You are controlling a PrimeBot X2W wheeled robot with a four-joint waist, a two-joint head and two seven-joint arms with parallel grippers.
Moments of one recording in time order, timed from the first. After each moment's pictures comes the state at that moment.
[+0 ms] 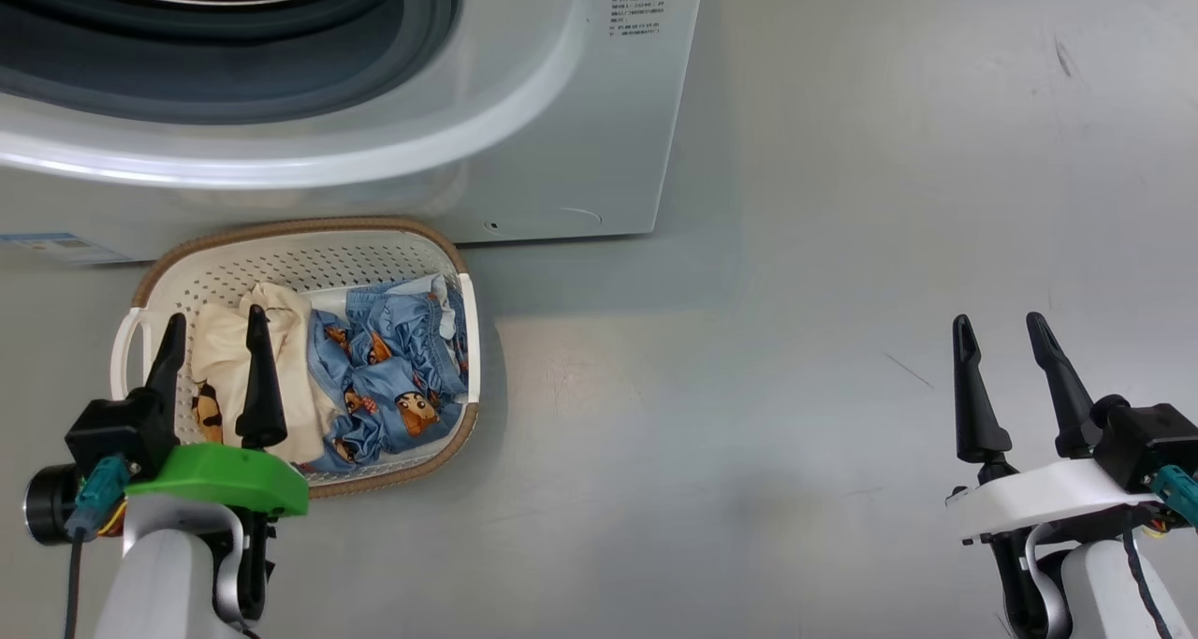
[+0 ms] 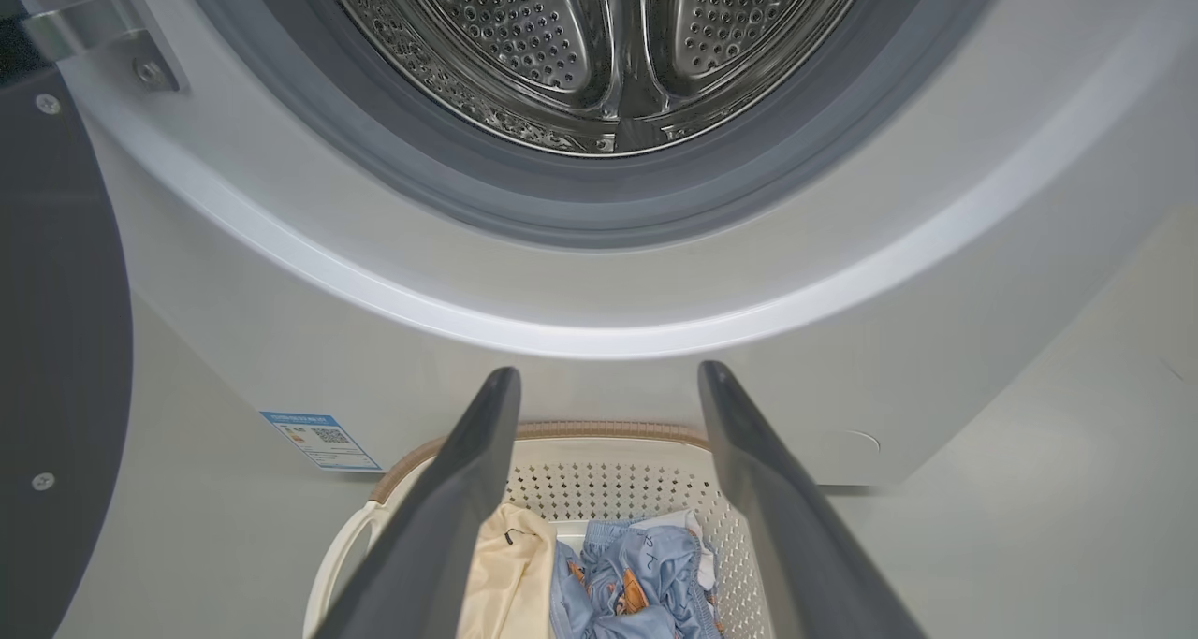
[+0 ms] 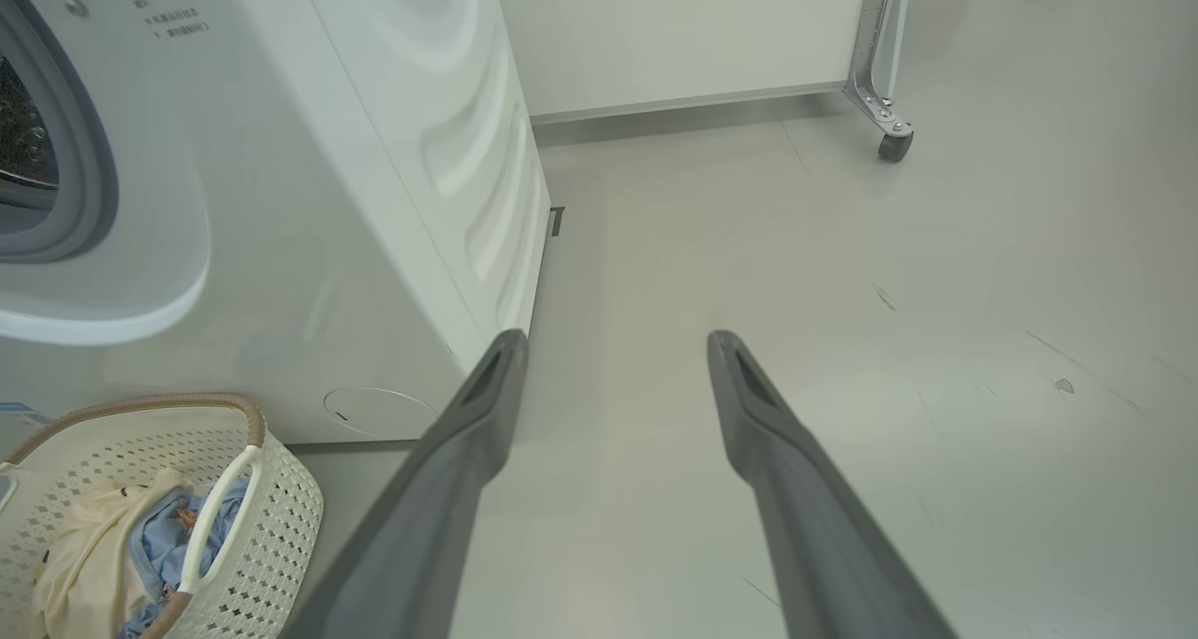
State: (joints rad) left arm -0.19 0.05 0.05 0.30 -0.24 -0.11 -0.25; right arm -0.06 -0.09 0.06 0.15 0.25 0.12 -0.25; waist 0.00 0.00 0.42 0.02
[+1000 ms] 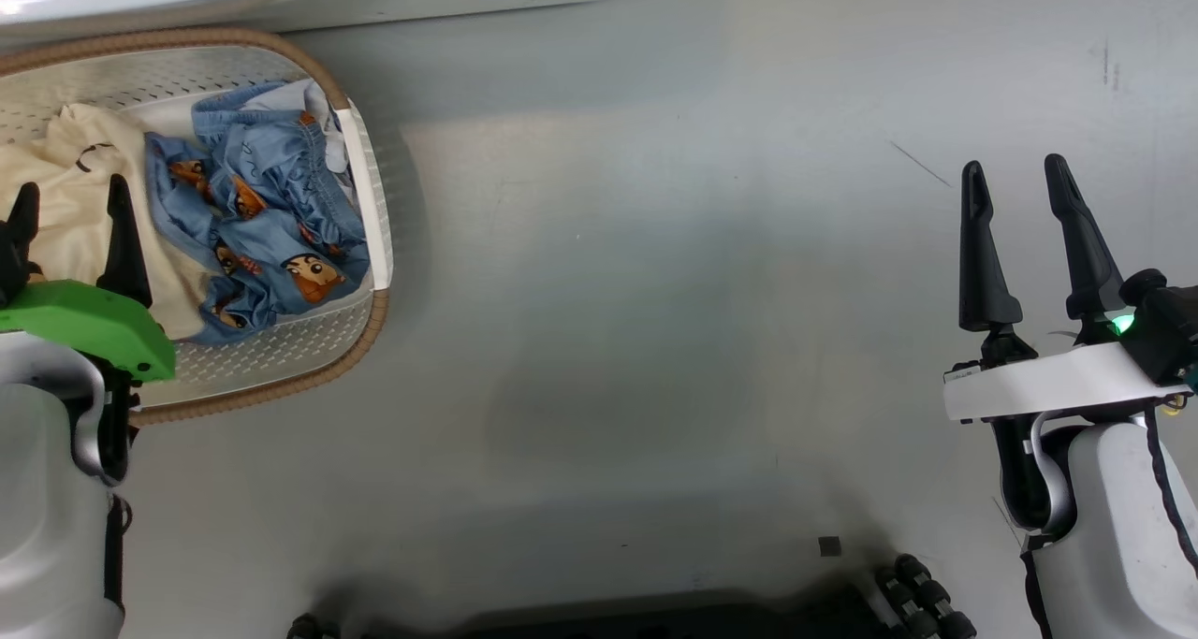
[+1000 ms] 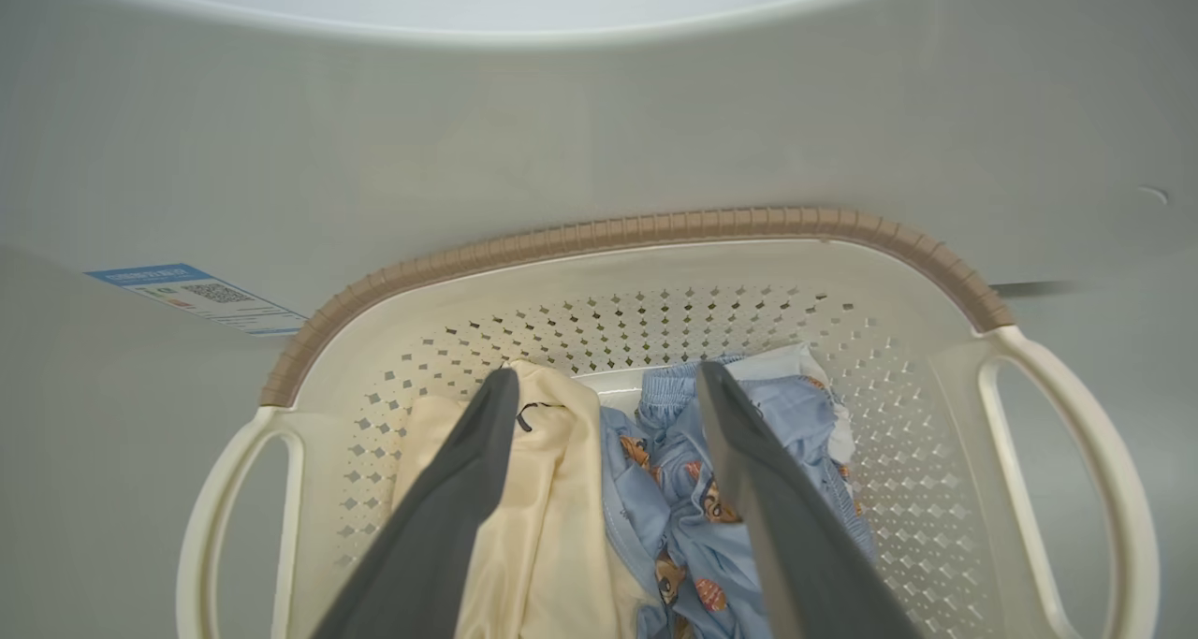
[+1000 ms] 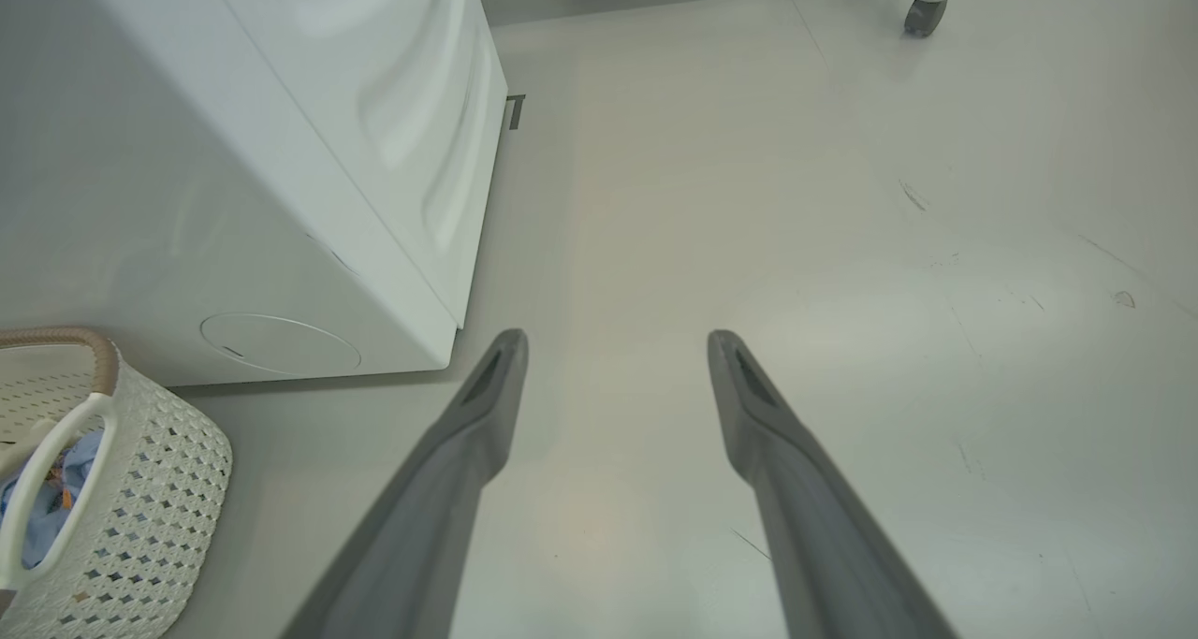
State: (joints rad) left arm -0.51 0.21 0.09 0.54 -0.23 -0.11 -0.13; right arm -0.25 -0.09 0.08 0.07 0.25 0.12 -0.25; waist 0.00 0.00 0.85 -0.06
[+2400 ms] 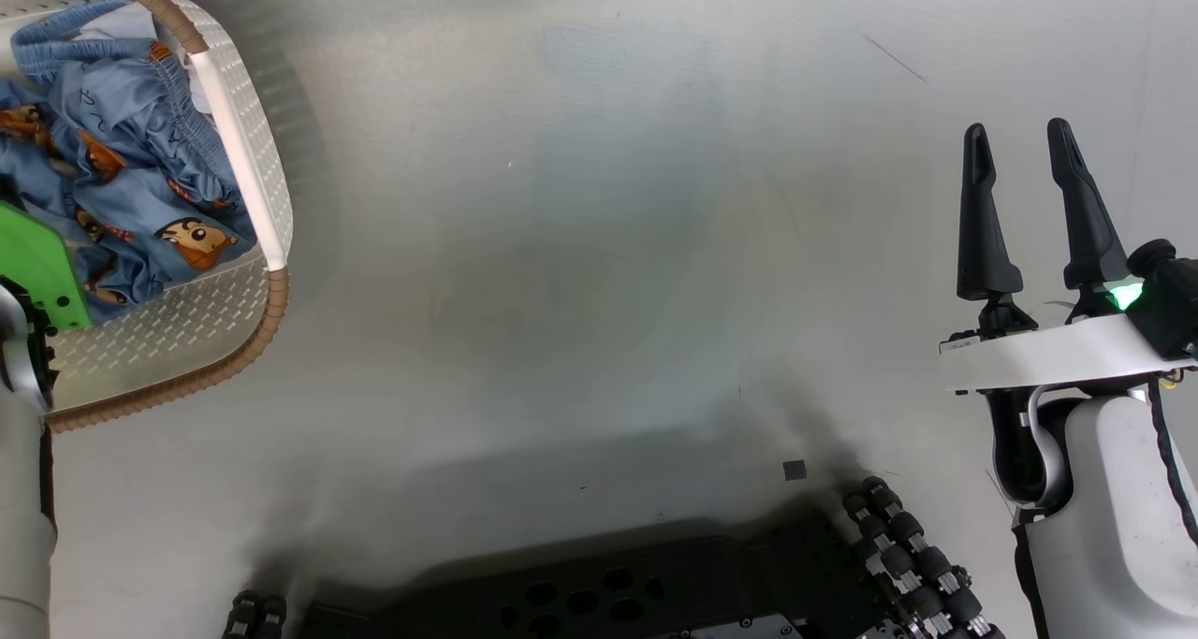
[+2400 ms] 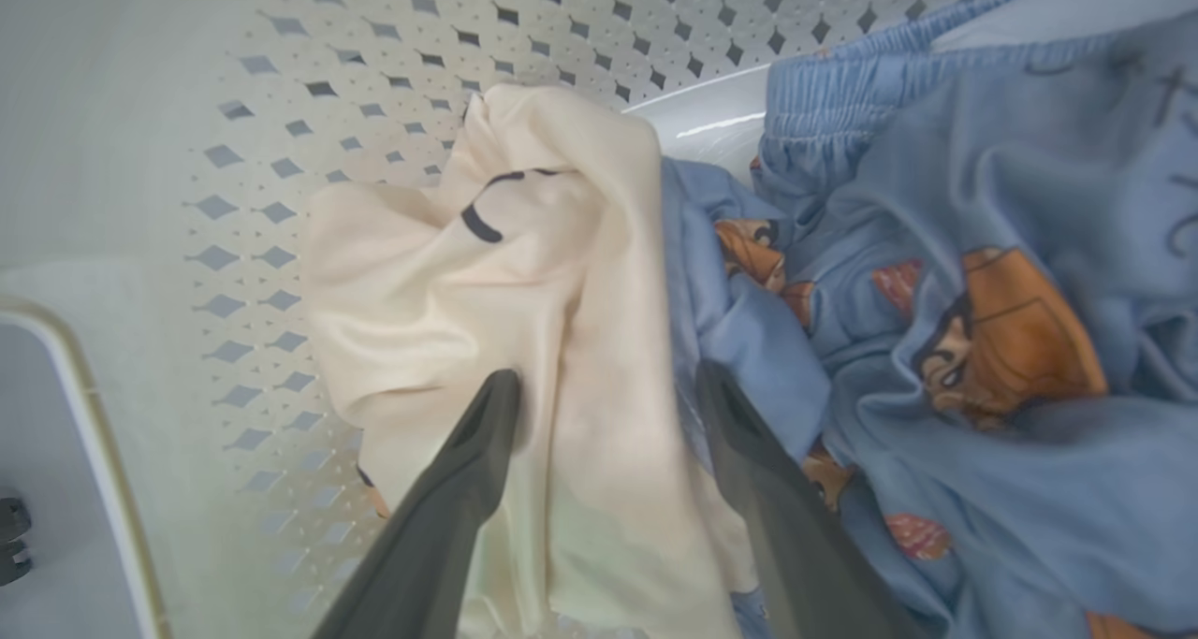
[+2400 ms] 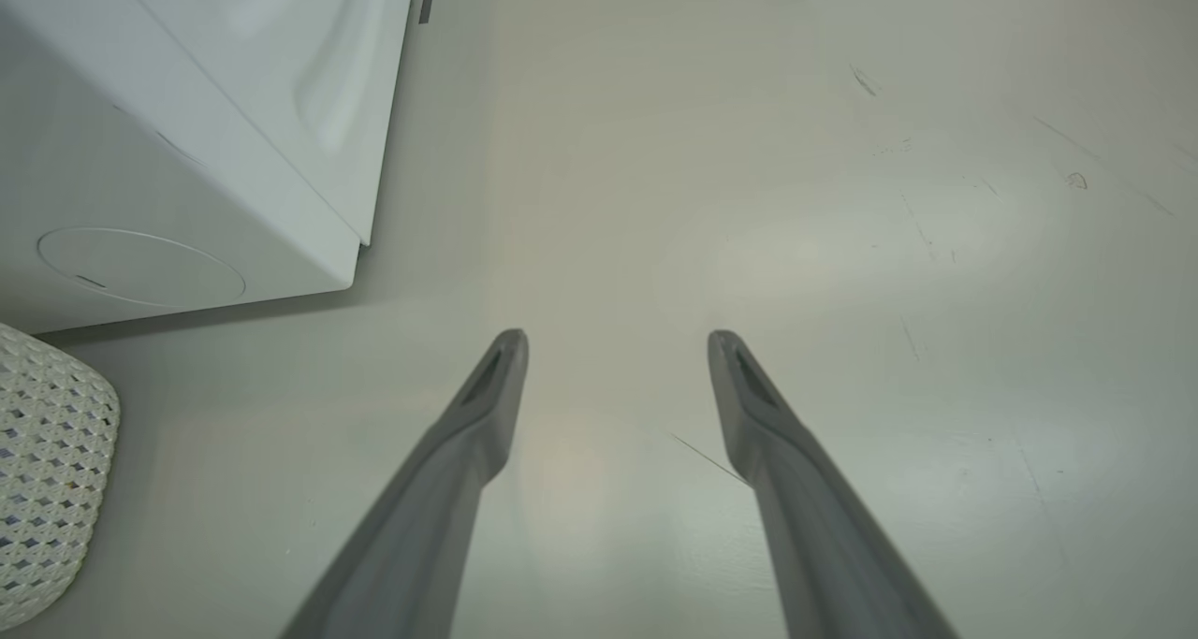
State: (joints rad) left arm -0.76 0.30 0.07 0.87 -0.09 0.09 0.08; right arm -0.29 -0.06 0.08 0.07 0.26 0.12 -0.25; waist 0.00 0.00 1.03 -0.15
